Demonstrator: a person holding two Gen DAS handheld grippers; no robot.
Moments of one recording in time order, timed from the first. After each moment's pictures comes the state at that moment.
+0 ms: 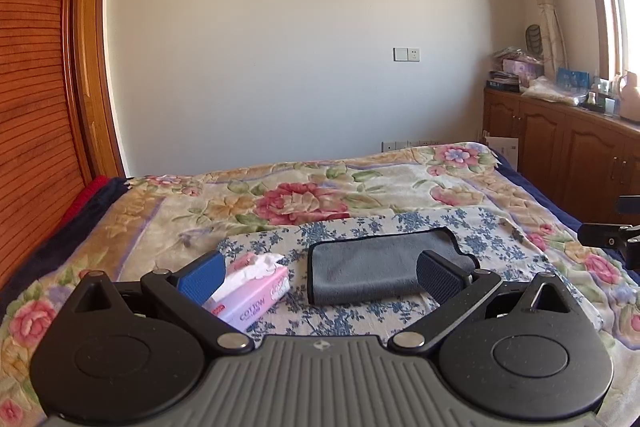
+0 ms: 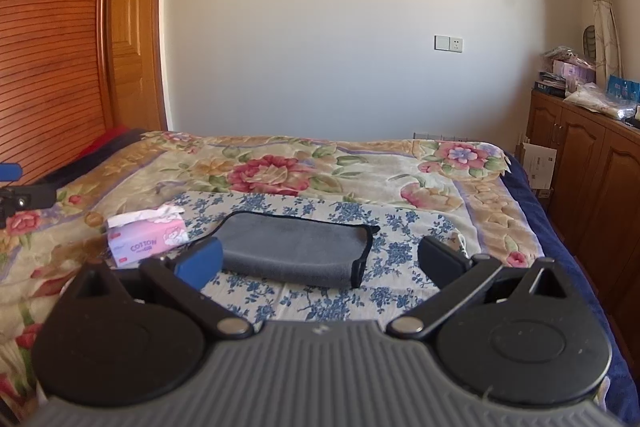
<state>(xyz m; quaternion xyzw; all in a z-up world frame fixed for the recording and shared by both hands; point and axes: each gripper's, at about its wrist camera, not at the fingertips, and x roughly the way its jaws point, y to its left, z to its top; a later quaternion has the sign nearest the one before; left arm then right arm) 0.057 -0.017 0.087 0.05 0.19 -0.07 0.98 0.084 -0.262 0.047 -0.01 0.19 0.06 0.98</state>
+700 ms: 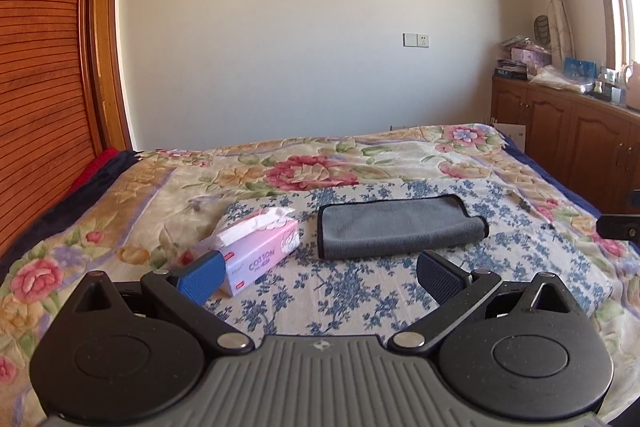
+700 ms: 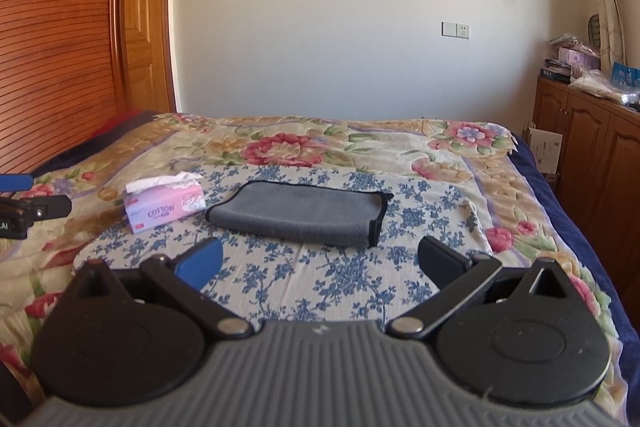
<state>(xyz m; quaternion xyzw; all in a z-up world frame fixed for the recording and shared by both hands) 0.029 -0.002 0.037 0.05 0.20 -0.05 0.98 0.055 -0.251 0.019 -0.01 0.20 0.06 0.98</state>
